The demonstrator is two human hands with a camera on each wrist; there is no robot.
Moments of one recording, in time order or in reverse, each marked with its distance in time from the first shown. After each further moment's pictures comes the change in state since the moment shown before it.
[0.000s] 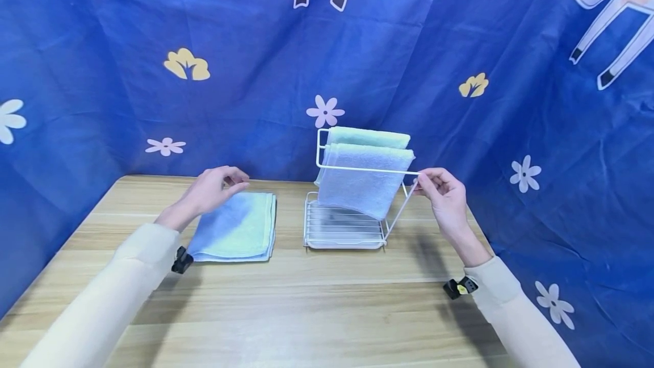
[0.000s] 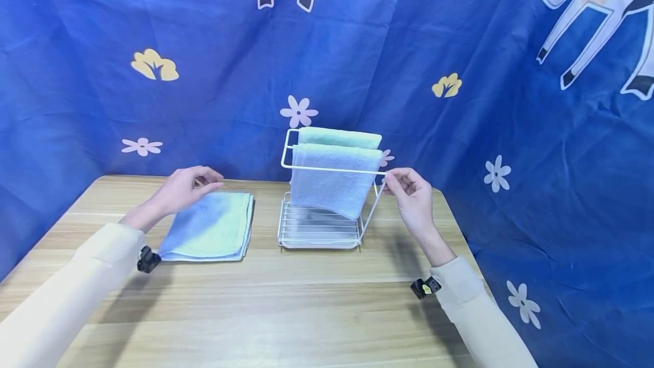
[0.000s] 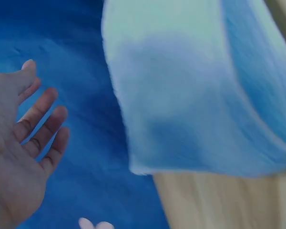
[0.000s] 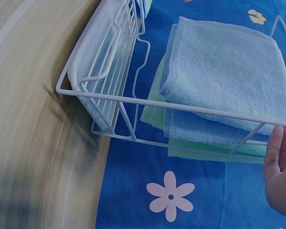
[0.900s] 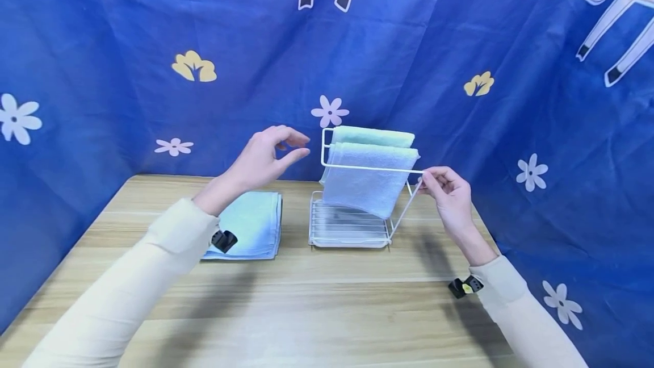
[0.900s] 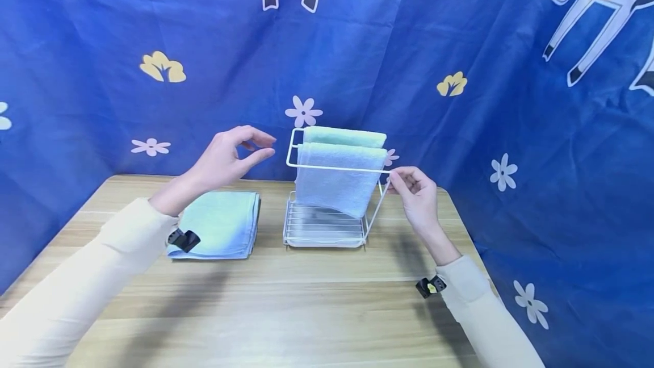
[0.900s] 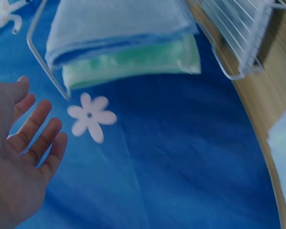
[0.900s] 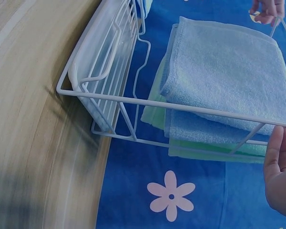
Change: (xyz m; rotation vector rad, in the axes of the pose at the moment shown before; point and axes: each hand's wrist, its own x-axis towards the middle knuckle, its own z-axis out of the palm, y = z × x) left_hand 0.032 0.159 -0.037 -0.170 0.184 0.282; right_hand 0.000 0.000 0.000 0.012 0.002 0.001
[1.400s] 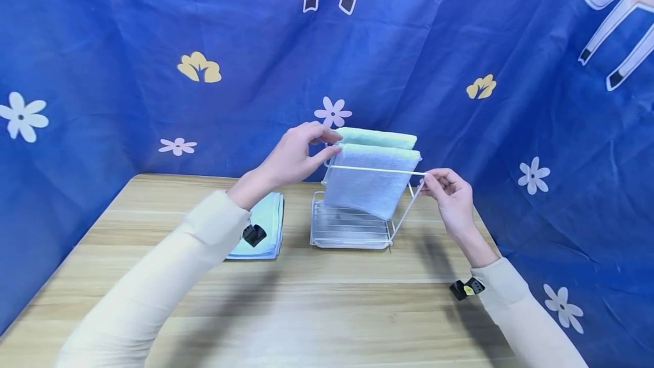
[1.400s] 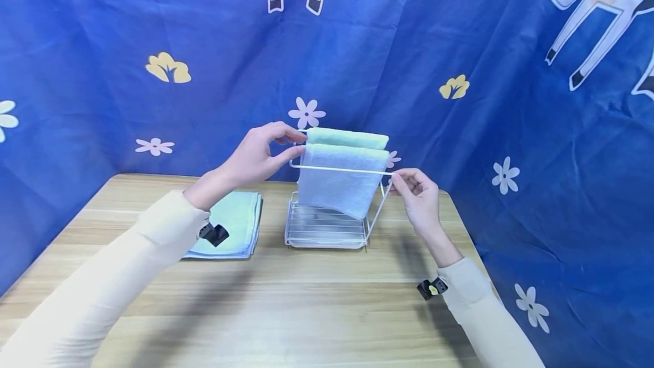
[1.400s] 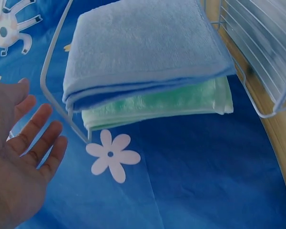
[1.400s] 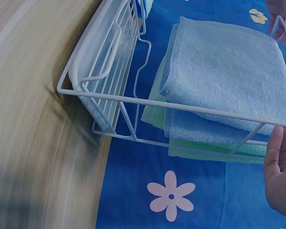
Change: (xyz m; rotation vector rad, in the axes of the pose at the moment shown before) left_hand 0.027 0.033 0.022 -0.075 -0.051 0.058; right_hand 0.001 -0.002 0.000 0.001 -0.006 0.004
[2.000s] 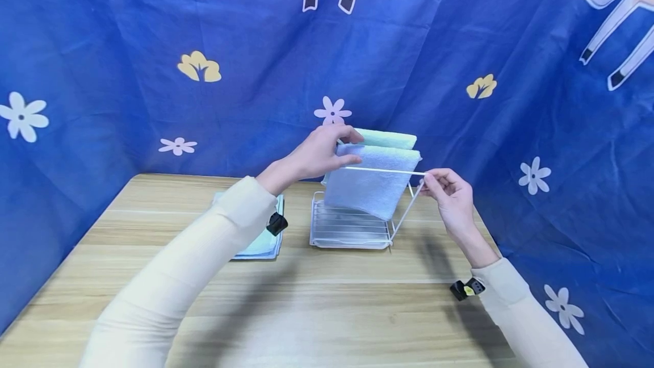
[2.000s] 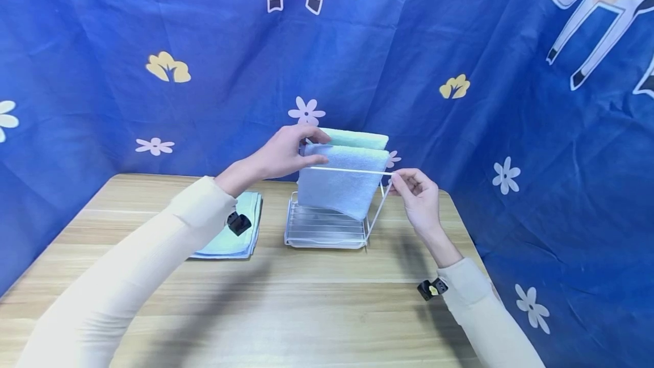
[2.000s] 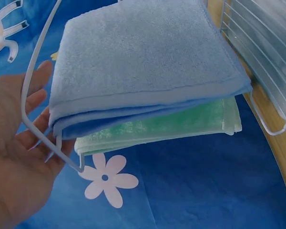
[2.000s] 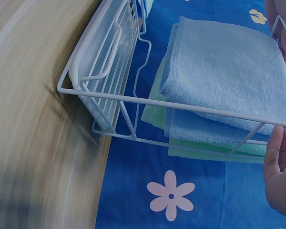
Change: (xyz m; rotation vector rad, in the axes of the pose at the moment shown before) left_hand 0.034 0.006 0.024 0.058 -0.176 -0.022; right_hand 0.000 0.002 -0.002 -0.010 -0.006 -0.010
